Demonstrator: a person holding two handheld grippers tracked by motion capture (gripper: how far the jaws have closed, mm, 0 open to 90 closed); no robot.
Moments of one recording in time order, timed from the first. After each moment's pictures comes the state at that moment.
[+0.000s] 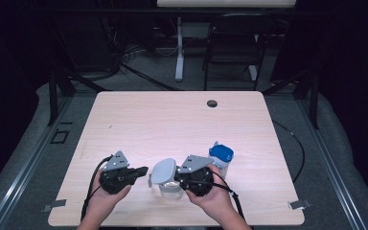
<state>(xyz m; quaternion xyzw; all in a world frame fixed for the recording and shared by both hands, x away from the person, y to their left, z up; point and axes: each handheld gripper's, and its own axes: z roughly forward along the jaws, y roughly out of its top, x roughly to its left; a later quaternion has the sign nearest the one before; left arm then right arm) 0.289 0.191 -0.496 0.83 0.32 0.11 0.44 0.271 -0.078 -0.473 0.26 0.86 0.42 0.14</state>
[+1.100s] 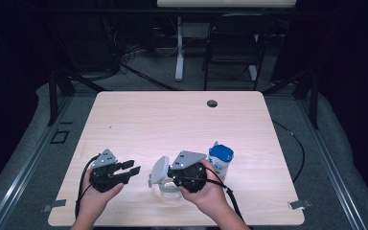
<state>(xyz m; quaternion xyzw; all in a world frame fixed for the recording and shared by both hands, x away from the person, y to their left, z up) 0.295 0.217 -0.502 0.81 0.37 0.12 0.45 0.274 -0.061 -0.458 0.24 0.86 0.42 0.15</state>
